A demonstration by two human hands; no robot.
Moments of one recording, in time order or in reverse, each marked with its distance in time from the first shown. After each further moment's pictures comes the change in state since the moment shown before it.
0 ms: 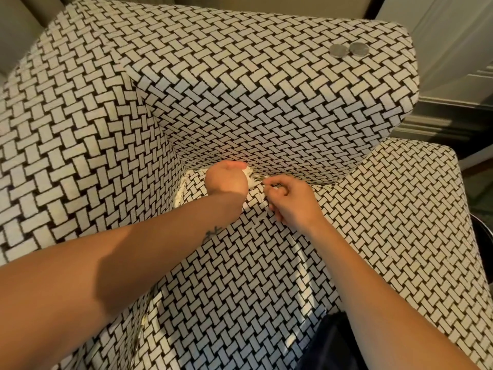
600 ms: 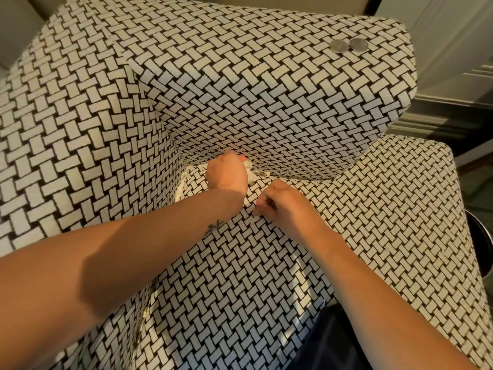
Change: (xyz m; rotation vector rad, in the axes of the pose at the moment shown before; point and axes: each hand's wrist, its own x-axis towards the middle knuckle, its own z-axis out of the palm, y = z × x) left_hand 0.012 -0.004 0.001 -0.104 -0.023 -0.039; right_hand -0.018 0.008 0.007 -0.605 -0.106 -0.375
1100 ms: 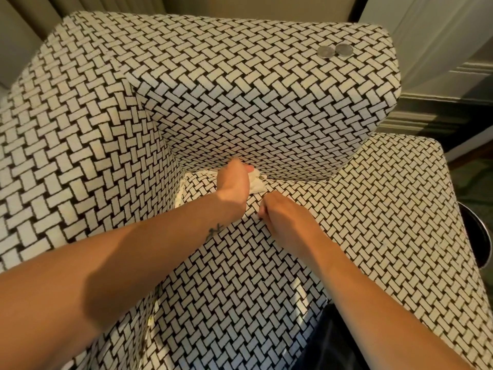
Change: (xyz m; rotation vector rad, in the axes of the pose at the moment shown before) left_hand -0.011 -0.001 0.000 0.045 -0.259 -0.063; right_hand -0.023 -0.017 -0.001 -0.197 0.005 0.015
